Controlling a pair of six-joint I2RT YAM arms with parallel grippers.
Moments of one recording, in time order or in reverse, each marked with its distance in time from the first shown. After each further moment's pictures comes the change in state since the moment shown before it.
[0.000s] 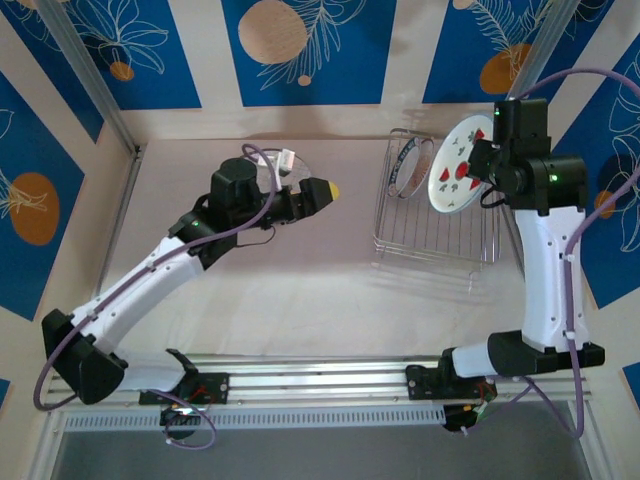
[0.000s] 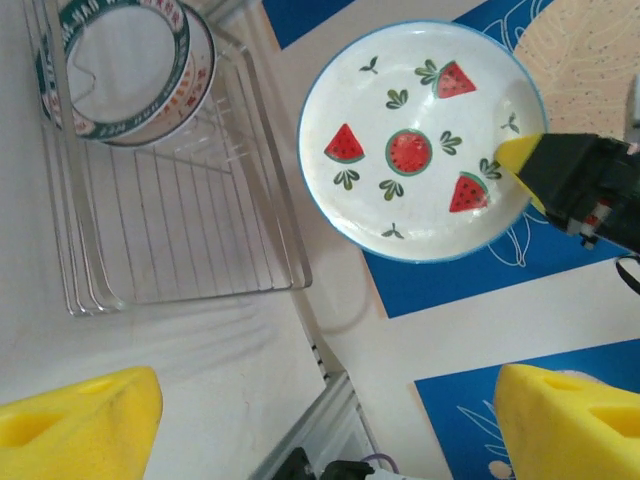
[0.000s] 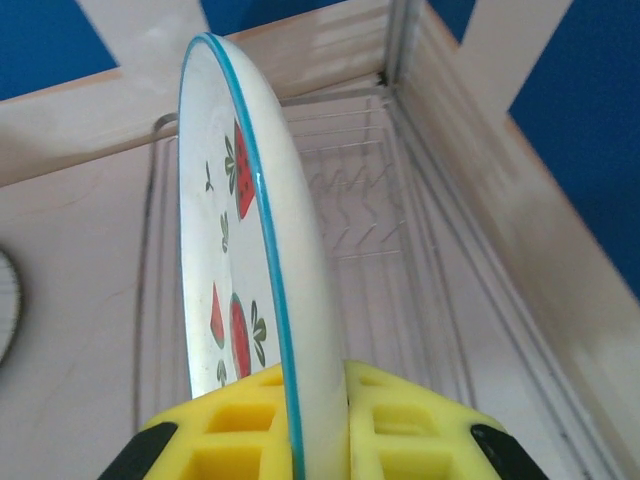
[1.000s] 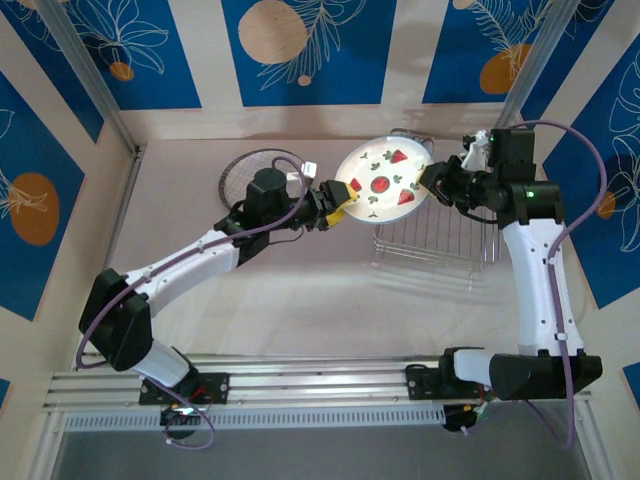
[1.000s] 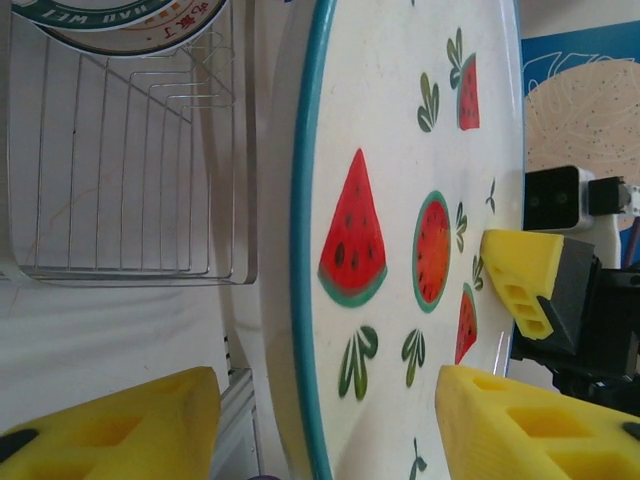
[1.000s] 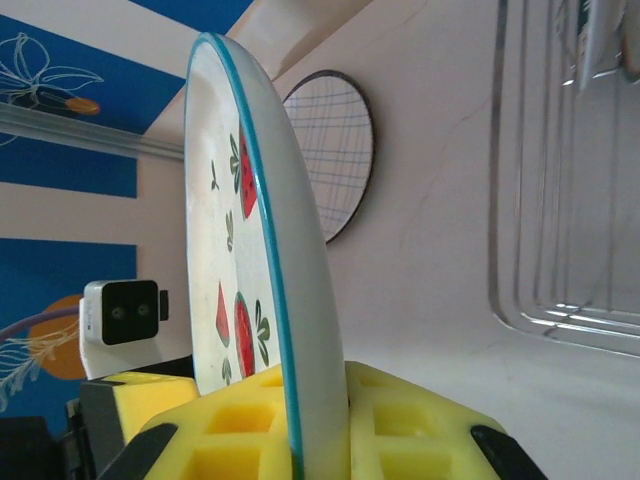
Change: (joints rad) left arm -0.018 0.199 -0.110 0.386 0.061 -0.372; right arm -0.114 -0.122 -0.472 0.355 -0.885 0.323
